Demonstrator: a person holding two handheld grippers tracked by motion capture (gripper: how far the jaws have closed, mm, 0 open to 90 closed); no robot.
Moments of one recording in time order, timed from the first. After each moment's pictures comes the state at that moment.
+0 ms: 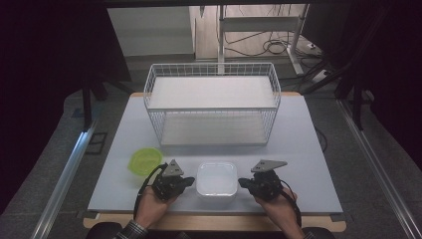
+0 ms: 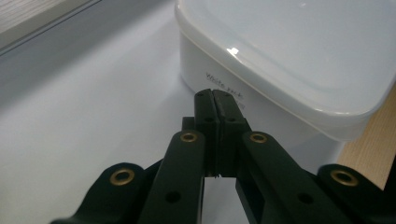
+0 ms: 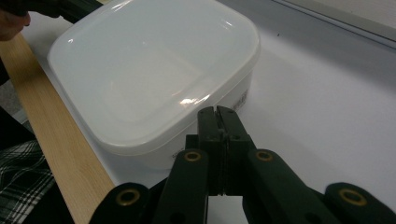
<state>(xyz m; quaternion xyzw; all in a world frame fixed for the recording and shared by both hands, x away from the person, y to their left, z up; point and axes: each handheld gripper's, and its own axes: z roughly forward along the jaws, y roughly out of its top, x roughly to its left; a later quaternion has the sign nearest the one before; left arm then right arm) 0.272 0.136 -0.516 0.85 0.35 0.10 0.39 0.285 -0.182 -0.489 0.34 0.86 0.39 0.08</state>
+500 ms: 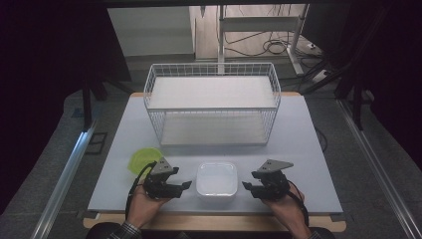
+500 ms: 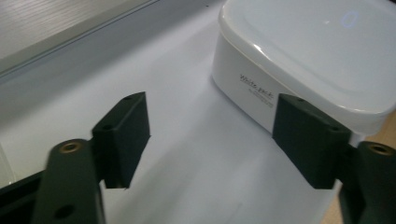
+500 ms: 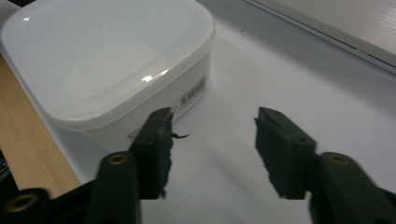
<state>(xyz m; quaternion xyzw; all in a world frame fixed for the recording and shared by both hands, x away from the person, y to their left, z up) 0.271 0.158 -0.512 0.82 0.38 0.11 0.42 0.288 -0.200 -0.490 0.33 0.86 0.37 0.13</state>
